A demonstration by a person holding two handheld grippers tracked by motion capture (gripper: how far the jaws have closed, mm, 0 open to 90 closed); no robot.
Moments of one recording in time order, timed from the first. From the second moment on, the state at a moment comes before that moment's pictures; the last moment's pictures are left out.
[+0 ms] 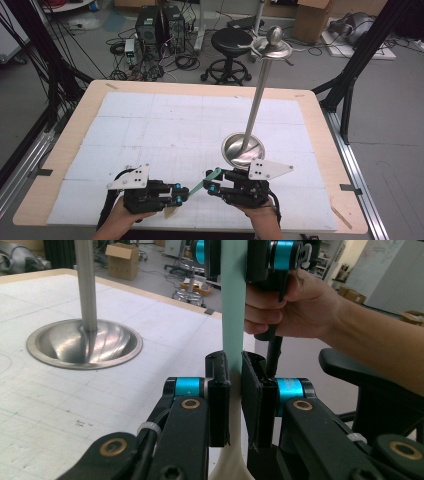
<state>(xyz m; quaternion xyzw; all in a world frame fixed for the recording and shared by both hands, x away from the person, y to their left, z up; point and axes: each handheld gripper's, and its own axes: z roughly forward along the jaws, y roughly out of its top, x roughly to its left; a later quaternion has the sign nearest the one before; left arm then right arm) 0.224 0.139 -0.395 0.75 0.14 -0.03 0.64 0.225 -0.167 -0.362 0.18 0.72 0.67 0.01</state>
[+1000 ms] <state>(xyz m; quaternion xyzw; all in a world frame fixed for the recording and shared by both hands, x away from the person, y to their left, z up) 0.225 0.140 -0.394 0.76 0.14 -0.02 0.64 0.222 -0.146 -0.340 0.18 0.74 0.65 -0.01</state>
